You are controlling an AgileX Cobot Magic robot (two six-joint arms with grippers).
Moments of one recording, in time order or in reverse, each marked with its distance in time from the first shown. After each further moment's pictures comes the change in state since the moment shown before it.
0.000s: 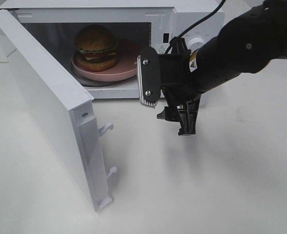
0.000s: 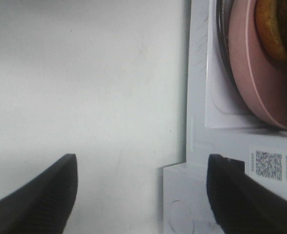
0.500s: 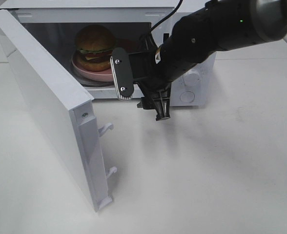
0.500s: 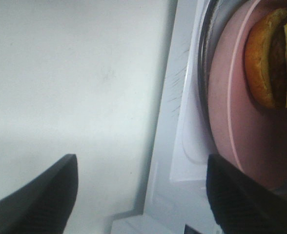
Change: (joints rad) left arm 0.000 0.000 0.000 0.000 0.000 0.000; right arm 0.004 0.226 -0.241 -0.003 0.013 -0.142
